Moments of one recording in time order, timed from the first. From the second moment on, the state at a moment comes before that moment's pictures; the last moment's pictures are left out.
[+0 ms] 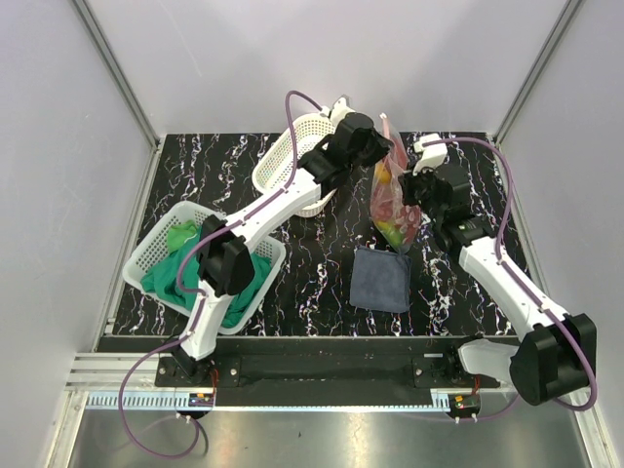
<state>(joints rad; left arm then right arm) -0.78 2.18 2.18 -0.32 -0.21 -1.12 0.31 1.21 0.95 0.04 -0.01 0.00</state>
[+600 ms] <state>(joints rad) -0.52 1.99 1.81 0.20 0.51 -0.44 -0.03 1.29 1.08 0.00 -0.63 -0.21</state>
